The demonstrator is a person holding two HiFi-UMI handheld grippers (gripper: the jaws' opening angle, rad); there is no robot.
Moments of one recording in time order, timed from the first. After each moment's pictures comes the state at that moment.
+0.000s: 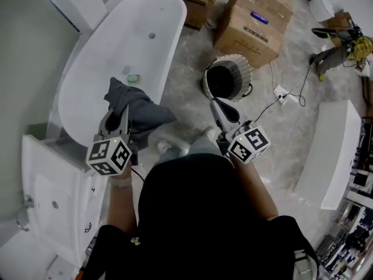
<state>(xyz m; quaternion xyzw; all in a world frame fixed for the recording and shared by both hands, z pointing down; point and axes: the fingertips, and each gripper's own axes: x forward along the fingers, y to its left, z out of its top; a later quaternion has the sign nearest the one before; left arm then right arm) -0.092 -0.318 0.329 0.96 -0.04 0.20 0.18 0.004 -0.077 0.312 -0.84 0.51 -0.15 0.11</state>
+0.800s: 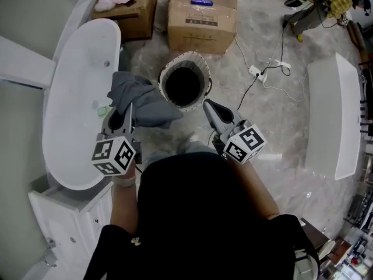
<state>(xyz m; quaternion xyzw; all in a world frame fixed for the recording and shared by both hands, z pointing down) 0.161 -0.041 0.303 0.96 0.11 0.22 0.14 0.172 0.183 0.303 -0.89 0.41 -0.14 0.14</state>
